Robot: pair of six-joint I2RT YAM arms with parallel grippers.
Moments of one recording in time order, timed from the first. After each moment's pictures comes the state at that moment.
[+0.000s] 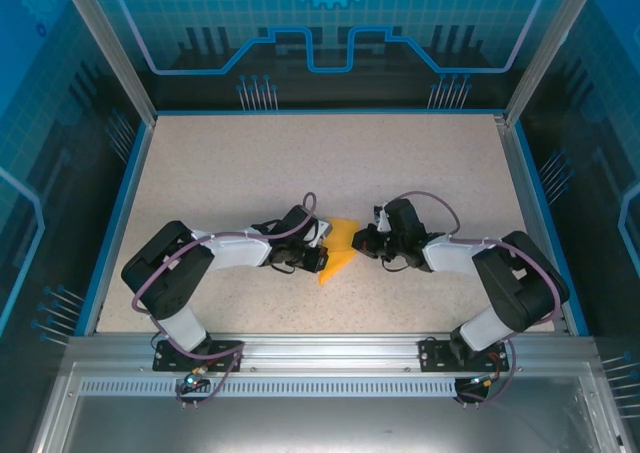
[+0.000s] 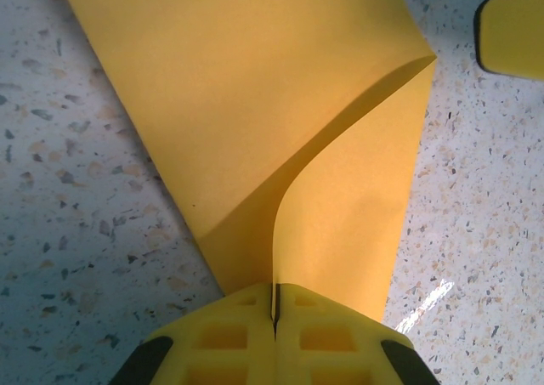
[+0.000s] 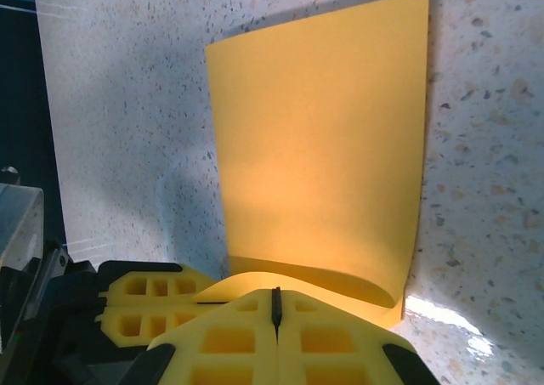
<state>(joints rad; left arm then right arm) -0.69 1.69 0.79 -0.14 0.28 -0.37 0.50 1.55 0.57 0.19 -0.45 0.91</state>
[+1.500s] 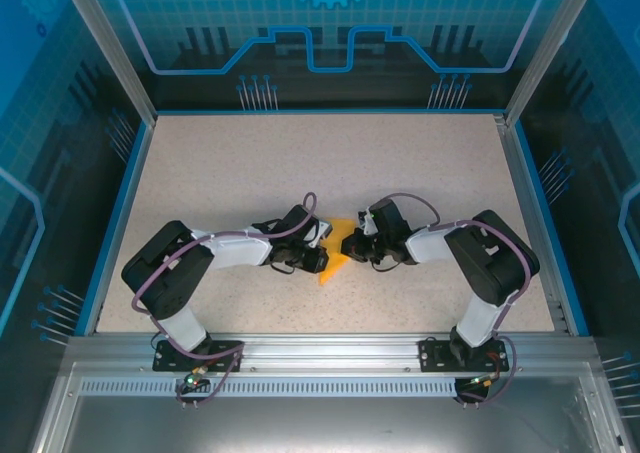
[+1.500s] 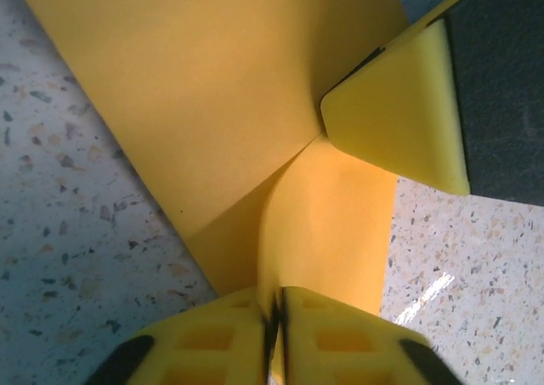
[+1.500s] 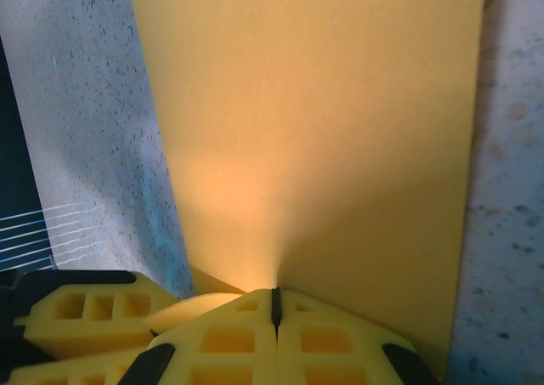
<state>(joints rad) -0.69 1.68 0.81 -0.19 0.28 -0.37 0.54 1.75 0.66 0.21 -0.51 0.88</state>
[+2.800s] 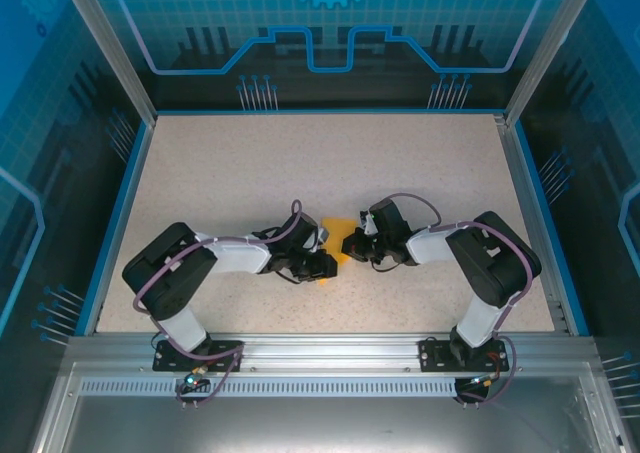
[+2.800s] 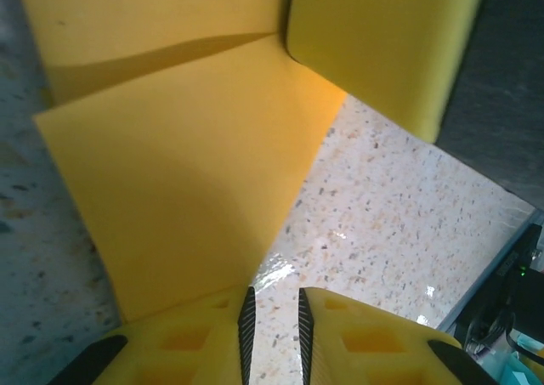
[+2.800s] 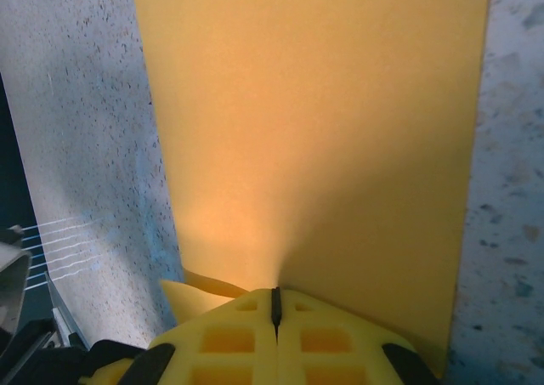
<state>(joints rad) -0.71 1.69 0.72 -0.02 0.48 -0.85 0.55 1.73 0.65 0.21 -0.47 0.90</state>
